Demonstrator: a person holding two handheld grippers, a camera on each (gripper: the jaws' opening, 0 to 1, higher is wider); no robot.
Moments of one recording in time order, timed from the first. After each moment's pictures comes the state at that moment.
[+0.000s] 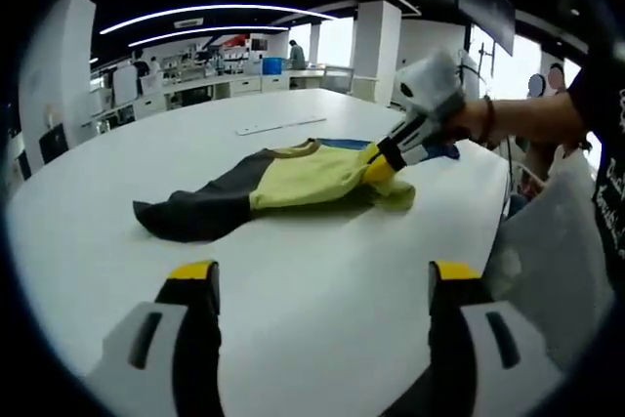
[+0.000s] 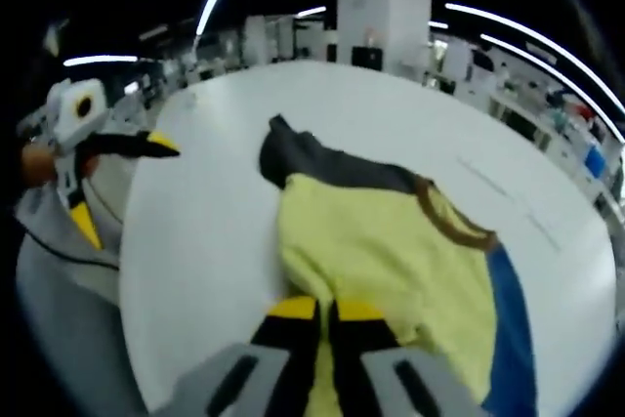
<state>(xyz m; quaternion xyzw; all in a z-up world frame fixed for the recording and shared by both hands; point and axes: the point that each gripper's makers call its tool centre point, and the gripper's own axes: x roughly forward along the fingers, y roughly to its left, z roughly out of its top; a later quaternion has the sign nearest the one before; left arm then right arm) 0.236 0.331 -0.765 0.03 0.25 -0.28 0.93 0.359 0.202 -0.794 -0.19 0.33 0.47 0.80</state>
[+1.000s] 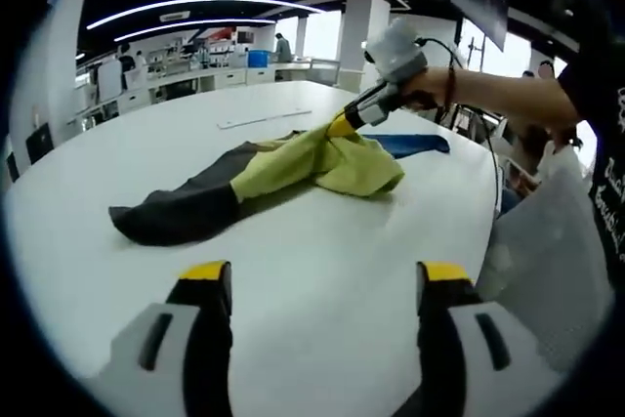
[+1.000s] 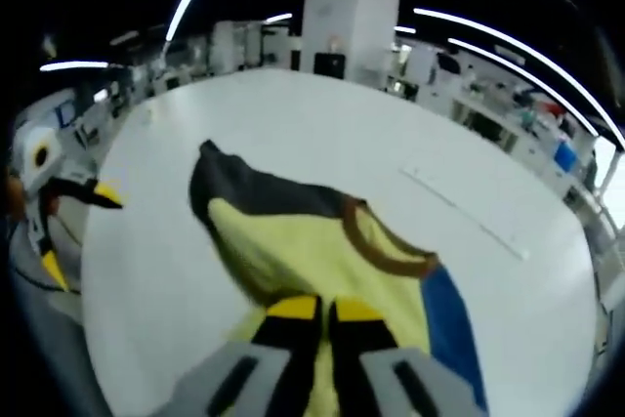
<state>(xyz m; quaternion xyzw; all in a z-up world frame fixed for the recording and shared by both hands) 0.246 0.313 -0.778 0.03 0.27 -0.31 0.91 0.441 0.182 -0.795 -0.19 0.32 0.40 0.84</state>
